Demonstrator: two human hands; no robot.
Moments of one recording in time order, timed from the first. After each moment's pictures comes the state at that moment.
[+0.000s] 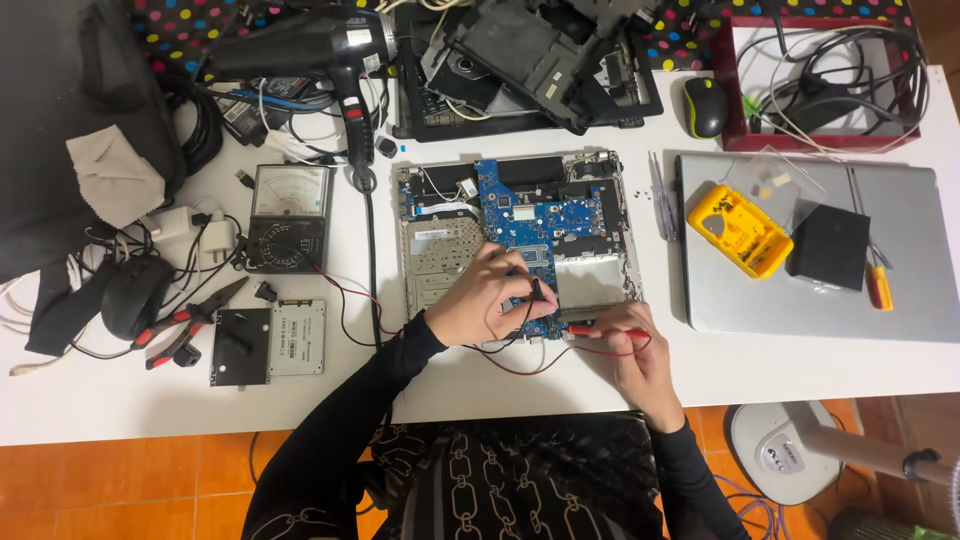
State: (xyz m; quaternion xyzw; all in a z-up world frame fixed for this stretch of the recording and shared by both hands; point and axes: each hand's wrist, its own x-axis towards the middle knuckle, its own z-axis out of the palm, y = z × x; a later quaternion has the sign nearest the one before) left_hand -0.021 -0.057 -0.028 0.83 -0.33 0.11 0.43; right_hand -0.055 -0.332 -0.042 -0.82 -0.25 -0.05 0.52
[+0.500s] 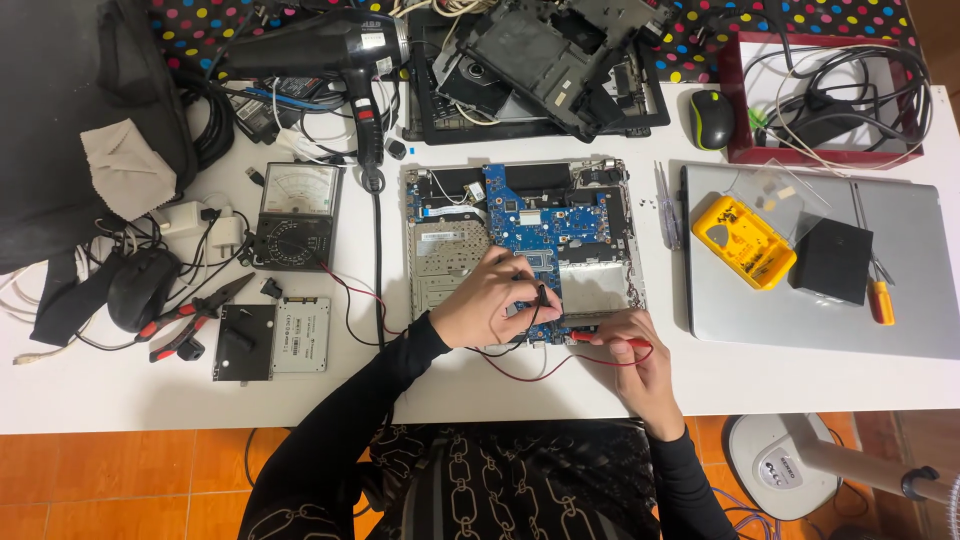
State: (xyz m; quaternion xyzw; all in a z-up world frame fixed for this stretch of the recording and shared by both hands) left_hand -0.022 -0.058 -0.030 0.84 -0.33 0.12 0.43; right_hand -0.055 -0.331 -0.048 -0.82 -0.26 -0.07 0.51
